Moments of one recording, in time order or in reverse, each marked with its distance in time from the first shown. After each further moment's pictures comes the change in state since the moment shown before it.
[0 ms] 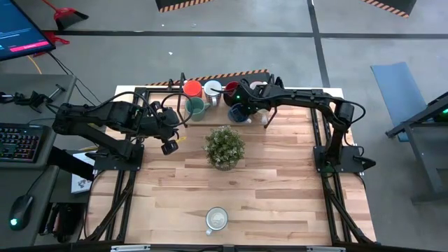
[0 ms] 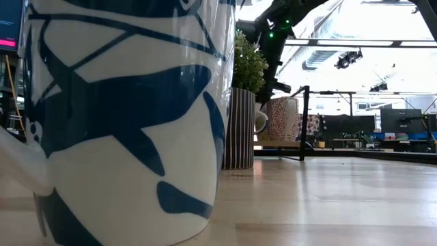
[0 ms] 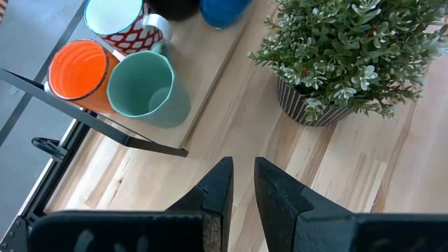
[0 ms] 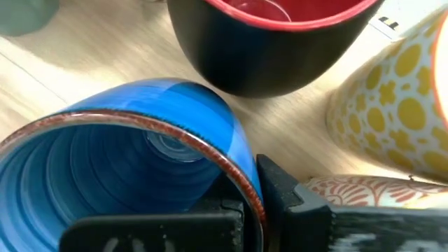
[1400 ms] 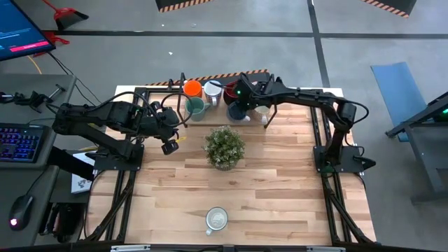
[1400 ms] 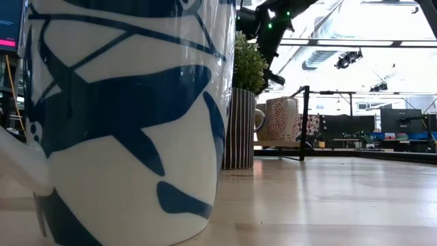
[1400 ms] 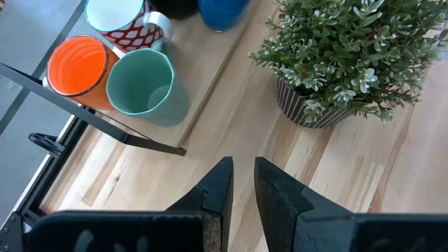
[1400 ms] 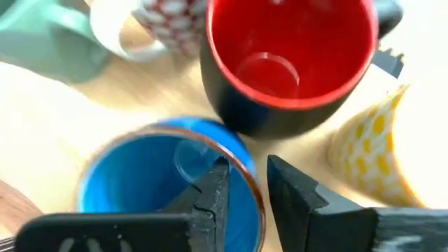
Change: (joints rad) left arm 0.000 0.000 0.000 0.000 0.000 -0.024; right arm 0.000 -0.022 0.052 0.033 0.000 -0.029
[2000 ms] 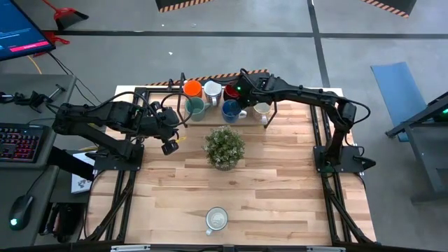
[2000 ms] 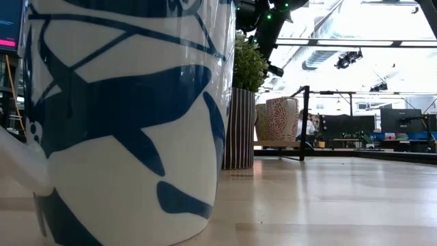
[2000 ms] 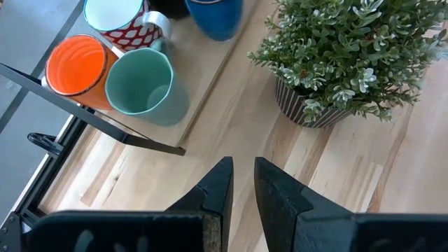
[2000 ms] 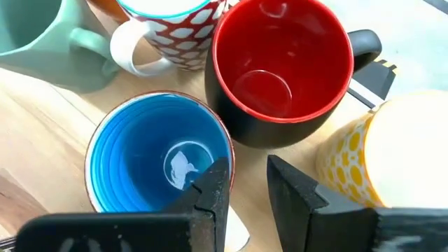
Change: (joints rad) left arm 0.000 0.000 0.000 0.000 0.004 0.000; right arm 0.001 -0.001 0.085 -0.070 0.018 -0.039
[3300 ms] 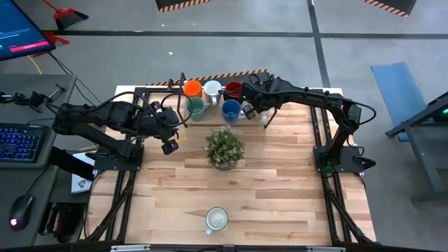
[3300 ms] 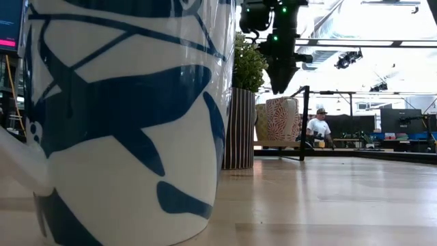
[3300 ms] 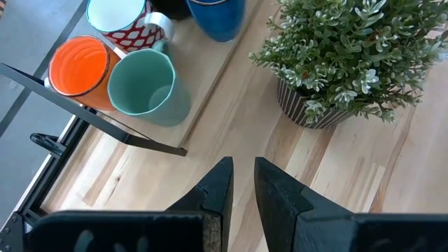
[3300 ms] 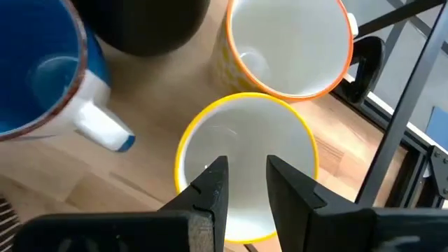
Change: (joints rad) left arm 0.000 0.000 0.000 0.000 -0.007 0.000; right arm 0.039 -0.058 -0.016 -0.368 0.191 0.150
